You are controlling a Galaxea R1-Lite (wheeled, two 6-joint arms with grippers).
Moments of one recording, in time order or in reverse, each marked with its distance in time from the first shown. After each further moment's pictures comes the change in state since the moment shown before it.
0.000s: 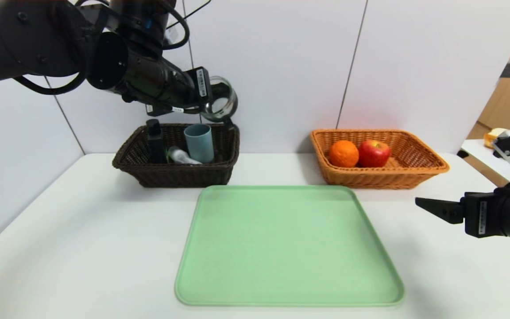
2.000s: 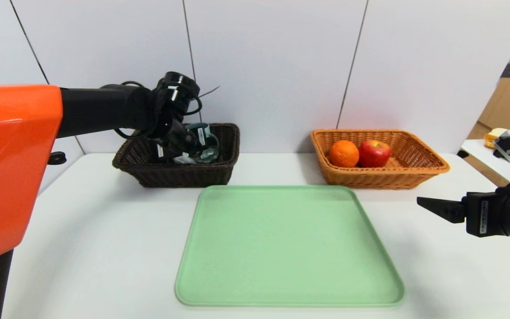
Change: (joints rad) left arm 0.147 0.292 0.011 -0.023 0.007 -0.063; right arm -0.011 -0.001 0.000 0.001 -0.003 0.003
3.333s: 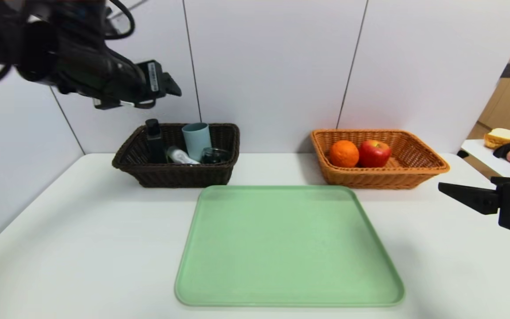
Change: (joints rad) left arm -0.005 -0.482 0.139 0.020 -0.025 0.186; right arm 0.000 -0.144 -0.074 0.116 0.010 -0.011
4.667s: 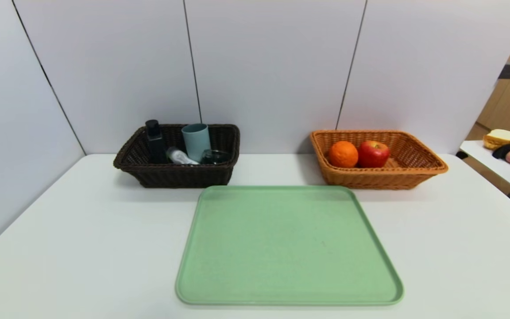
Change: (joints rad) left arm 0.348 -1.497 1.091 0.111 0.079 0.230; right arm -0.024 -0.811 0.184 0.196 -0.054 -0.094
